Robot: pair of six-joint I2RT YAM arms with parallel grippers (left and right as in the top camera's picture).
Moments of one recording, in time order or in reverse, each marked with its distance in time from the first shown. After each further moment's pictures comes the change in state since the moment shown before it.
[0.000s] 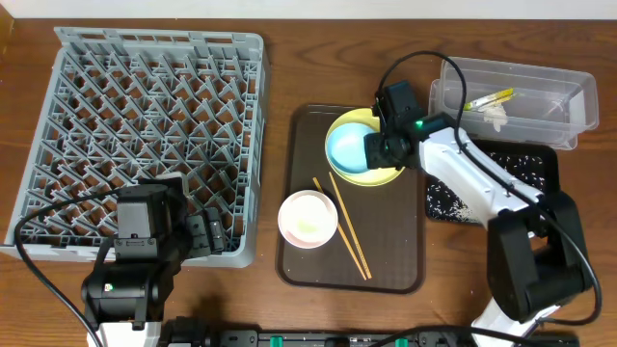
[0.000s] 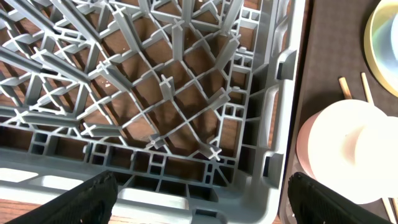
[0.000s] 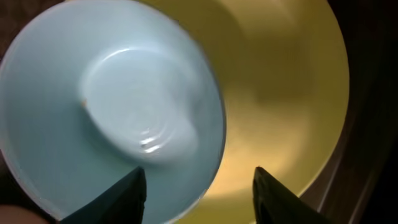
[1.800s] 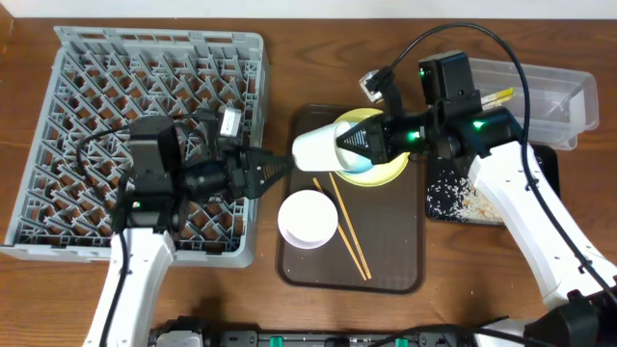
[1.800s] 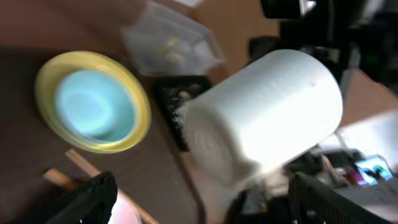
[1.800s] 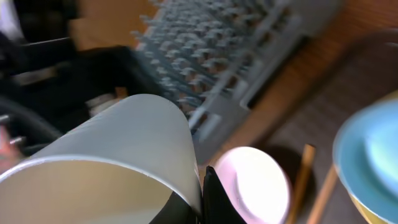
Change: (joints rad) left arm -0.006 0.407 -0.002 0.780 1.123 -0.161; right arm -0.060 -0.275 0.093 -0.048 -0.874 -0.136
